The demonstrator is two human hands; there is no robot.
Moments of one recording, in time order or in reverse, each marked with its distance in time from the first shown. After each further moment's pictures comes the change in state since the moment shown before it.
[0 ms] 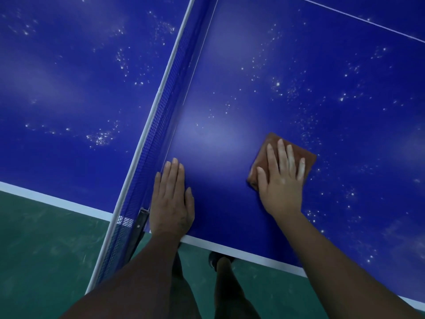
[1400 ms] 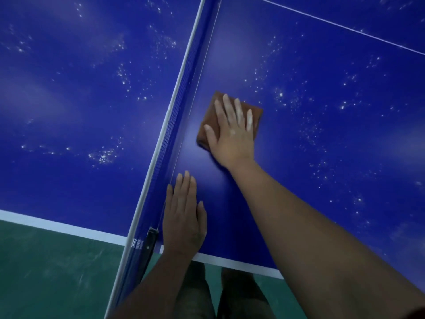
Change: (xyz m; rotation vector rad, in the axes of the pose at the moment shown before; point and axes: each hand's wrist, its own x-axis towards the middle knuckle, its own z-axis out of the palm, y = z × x) left_hand 0.013 0.004 -0.011 -0.185 0.001 0.033; right_hand 0.141 -0.148 -0.006 0.112 0.012 -0.098
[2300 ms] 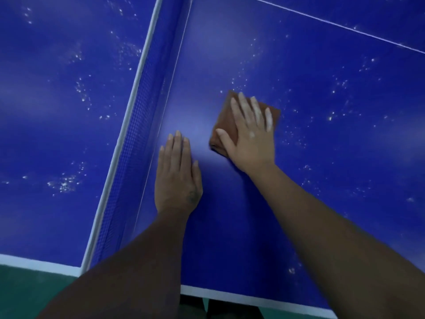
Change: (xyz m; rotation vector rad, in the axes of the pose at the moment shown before) left_hand 0.152 0.049 0.023 0.136 0.052 0.013; right_hand 0.036 0.114 -0.025 -0.083 0.001 -0.004
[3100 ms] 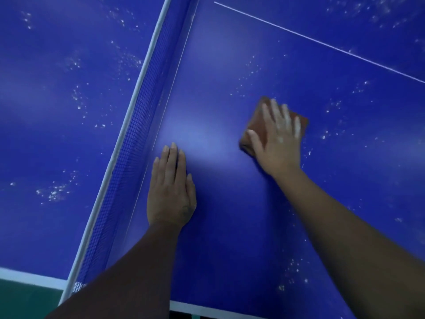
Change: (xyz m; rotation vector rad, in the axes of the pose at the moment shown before) left_hand 0.001 0.001 0.001 0.030 -0.016 -0.003; right_hand 0.021 0.076 -0.010 -0.028 0.009 0.052
